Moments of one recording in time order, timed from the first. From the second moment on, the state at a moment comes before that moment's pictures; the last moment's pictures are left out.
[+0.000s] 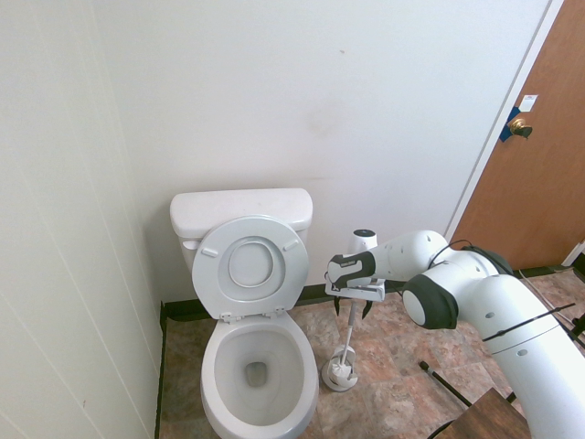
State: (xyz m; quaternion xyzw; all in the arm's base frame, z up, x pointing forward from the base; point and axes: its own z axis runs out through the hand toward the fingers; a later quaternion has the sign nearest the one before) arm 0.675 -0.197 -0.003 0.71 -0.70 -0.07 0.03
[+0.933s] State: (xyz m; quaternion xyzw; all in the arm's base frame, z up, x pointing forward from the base) arm 0.686 -0.198 -0.024 0.70 -0.70 -0.08 0.02
